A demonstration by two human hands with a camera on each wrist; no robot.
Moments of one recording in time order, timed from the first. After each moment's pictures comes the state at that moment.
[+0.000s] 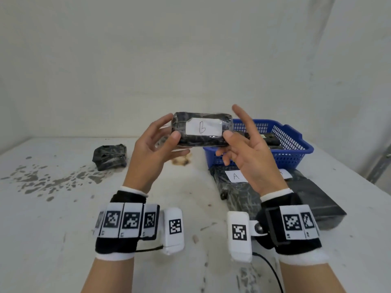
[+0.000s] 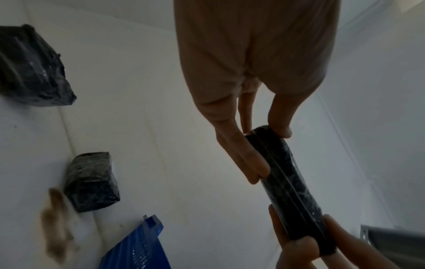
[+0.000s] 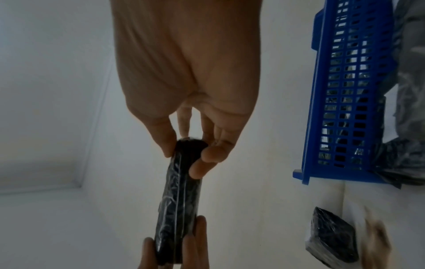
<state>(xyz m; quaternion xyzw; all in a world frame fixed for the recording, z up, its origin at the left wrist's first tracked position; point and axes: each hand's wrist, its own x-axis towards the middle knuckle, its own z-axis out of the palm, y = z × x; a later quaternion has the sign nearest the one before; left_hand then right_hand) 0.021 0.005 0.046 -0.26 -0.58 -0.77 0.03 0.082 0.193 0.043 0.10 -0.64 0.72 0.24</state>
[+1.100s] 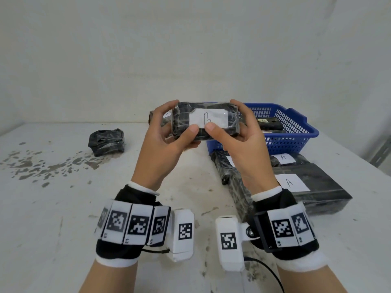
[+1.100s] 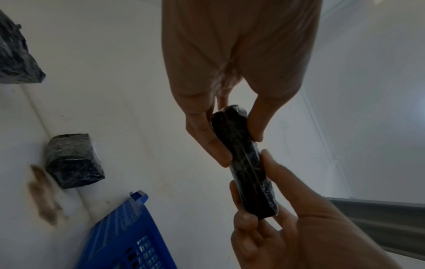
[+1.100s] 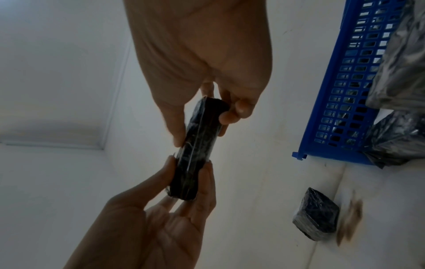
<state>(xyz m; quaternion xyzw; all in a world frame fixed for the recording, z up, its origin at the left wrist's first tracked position) 0.040 0.018 0.037 -0.26 -0.61 -0.75 0.01 0.091 0.161 0.033 0.02 -0.64 0.70 0.31</state>
